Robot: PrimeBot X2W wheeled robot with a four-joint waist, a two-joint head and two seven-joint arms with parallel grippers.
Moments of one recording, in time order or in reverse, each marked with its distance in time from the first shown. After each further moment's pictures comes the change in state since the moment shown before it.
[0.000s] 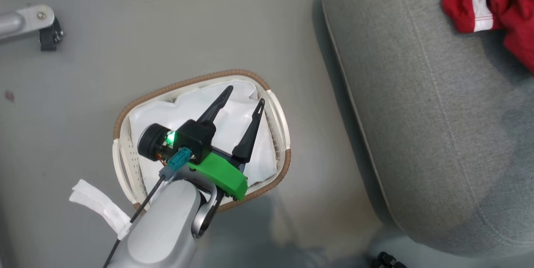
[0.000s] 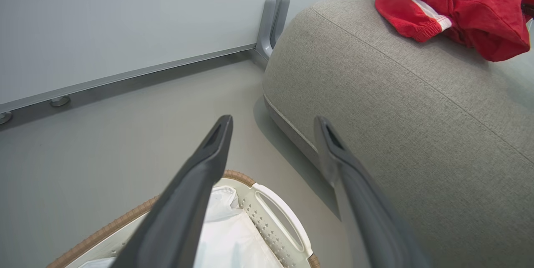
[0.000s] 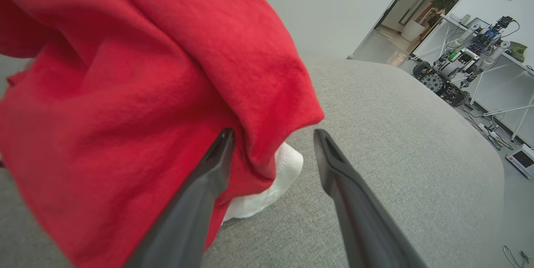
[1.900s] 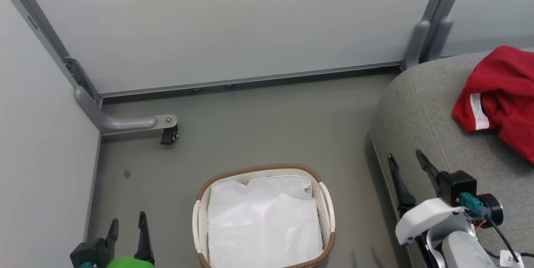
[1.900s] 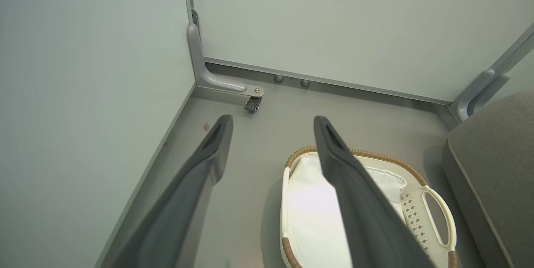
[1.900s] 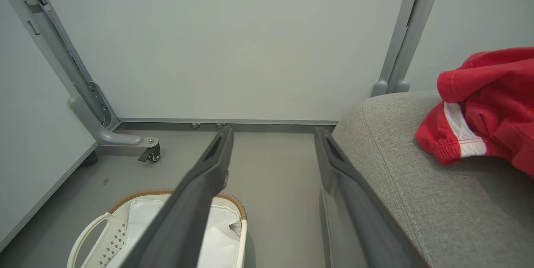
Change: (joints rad) left arm 0.479 -0.069 0.607 0.083 0.059 0.022 0.000; right arm 0.414 0.208 0.585 -0.131 0.253 0.000 0.000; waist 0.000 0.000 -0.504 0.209
